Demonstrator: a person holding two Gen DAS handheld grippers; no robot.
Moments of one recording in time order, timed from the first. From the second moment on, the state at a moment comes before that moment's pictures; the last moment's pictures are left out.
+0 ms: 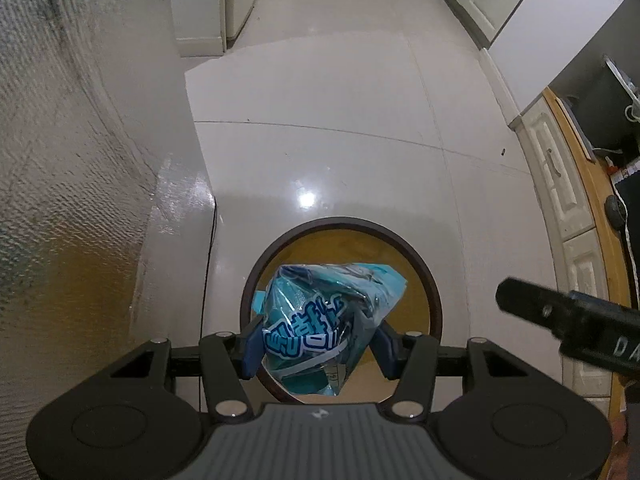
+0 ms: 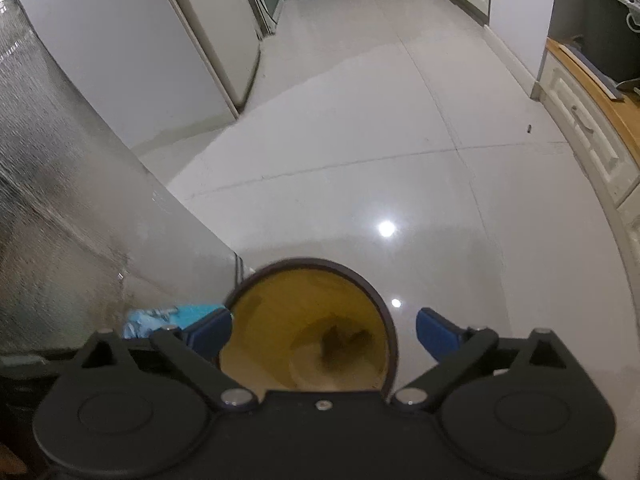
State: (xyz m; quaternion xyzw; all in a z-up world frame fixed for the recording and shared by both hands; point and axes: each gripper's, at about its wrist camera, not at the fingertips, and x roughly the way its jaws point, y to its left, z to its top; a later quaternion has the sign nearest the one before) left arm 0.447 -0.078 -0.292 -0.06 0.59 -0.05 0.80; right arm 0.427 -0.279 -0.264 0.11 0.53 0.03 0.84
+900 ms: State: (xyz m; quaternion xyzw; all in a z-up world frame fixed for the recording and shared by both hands) left arm 0.436 -0.072 -0.310 -0.01 0.63 -0.03 0.77; right arm 0.408 -0.278 -0.282 0.02 0.58 0.03 0.81
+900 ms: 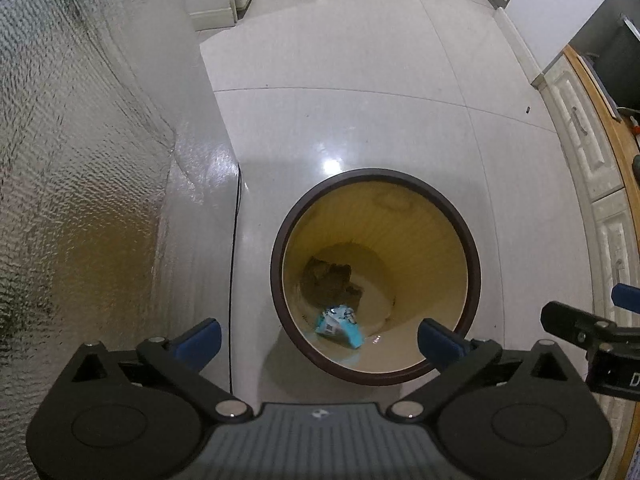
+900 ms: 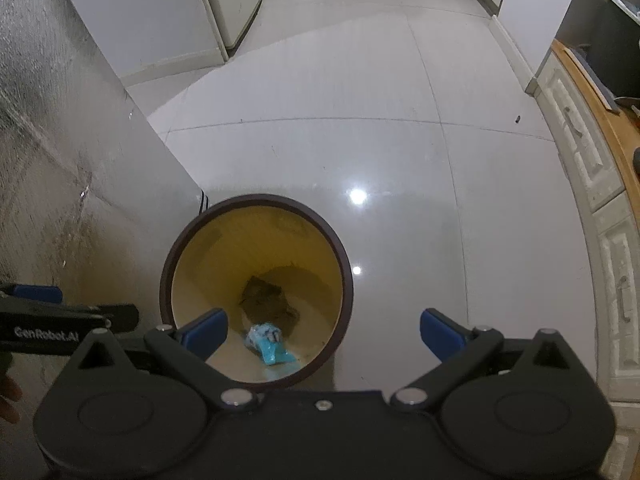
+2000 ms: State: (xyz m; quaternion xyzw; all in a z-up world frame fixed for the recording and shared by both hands) left arm 0.396 -0.062 -0.244 0.00 0.59 -0.02 0.81; right arm 0.367 -0.288 -0.236 0.03 0.55 -0.01 0.83
